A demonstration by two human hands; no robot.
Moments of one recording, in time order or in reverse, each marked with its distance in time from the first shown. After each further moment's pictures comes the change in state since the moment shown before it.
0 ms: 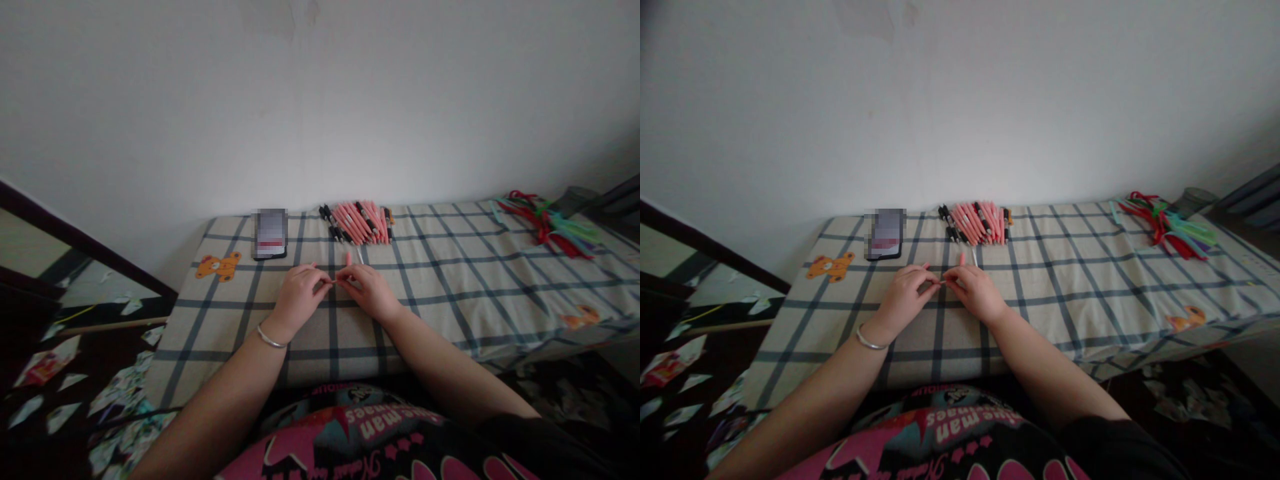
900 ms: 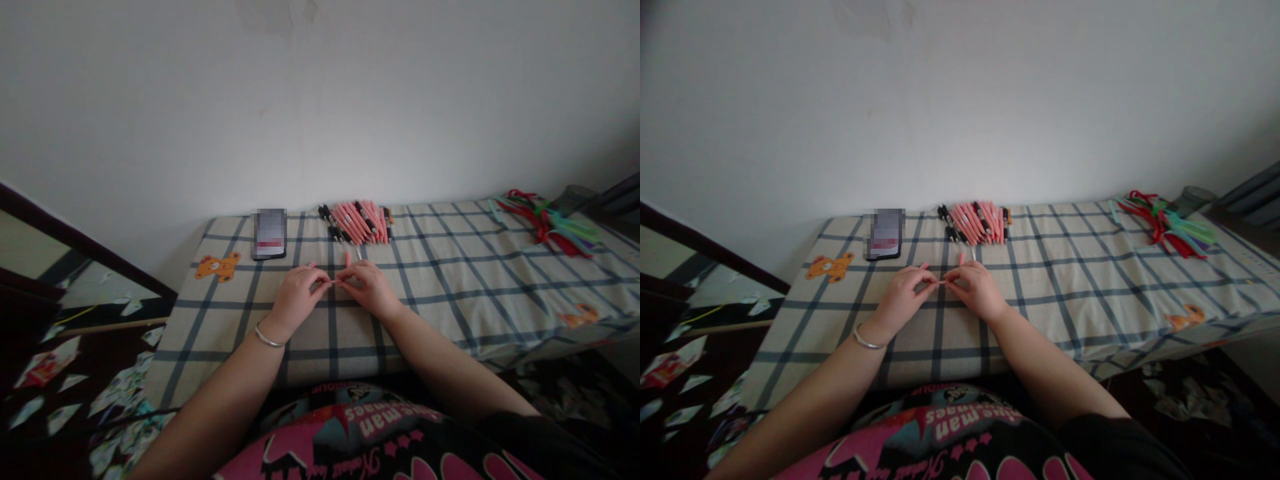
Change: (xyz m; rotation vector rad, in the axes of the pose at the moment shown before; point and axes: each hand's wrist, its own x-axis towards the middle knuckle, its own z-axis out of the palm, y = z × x) left_hand 0.000 -0.001 -0.001 -0.073 0.023 0.010; right_hand 0.001 0.005 -0.003 0.008 0.020 -0.013
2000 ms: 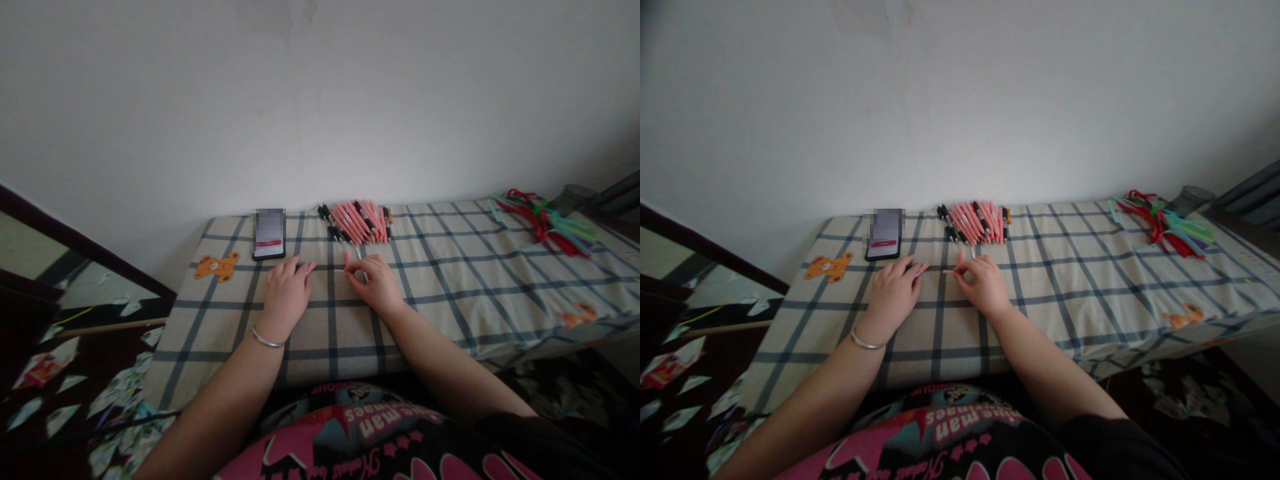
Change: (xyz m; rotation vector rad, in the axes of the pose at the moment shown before) left_hand -0.006 -0.001 -0.007 0.569 -0.110 -0.224; right_hand 0.003 0.000 -0.006 -0.190 0.104 0.091
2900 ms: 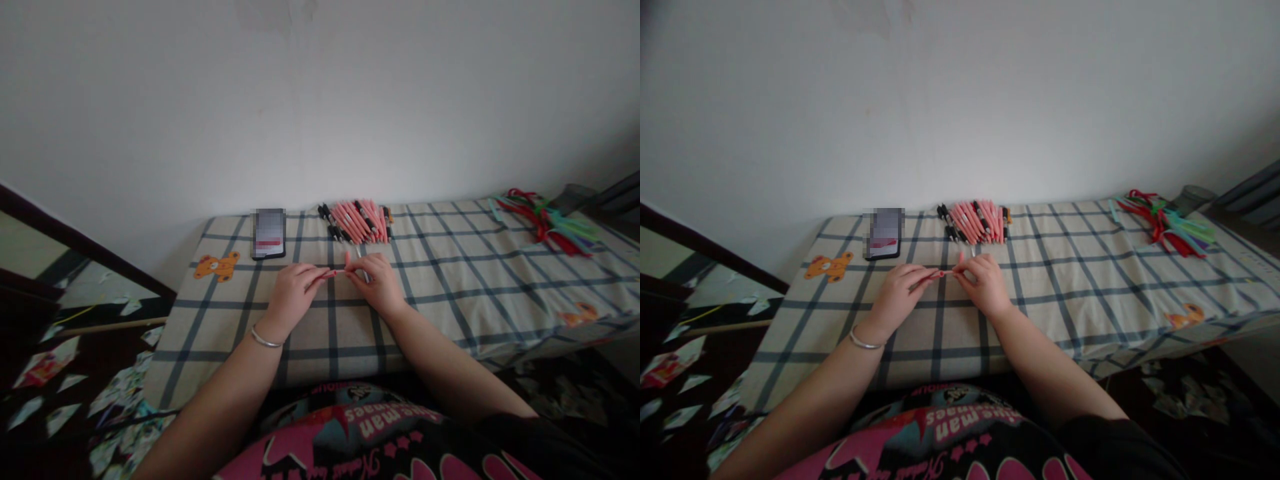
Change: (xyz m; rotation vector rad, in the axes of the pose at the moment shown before) left_hand 0.005 -0.001 -0.001 -0.465 0.068 0.212; right_hand 0.000 -0.001 -0.003 0.049 0.049 -0.043
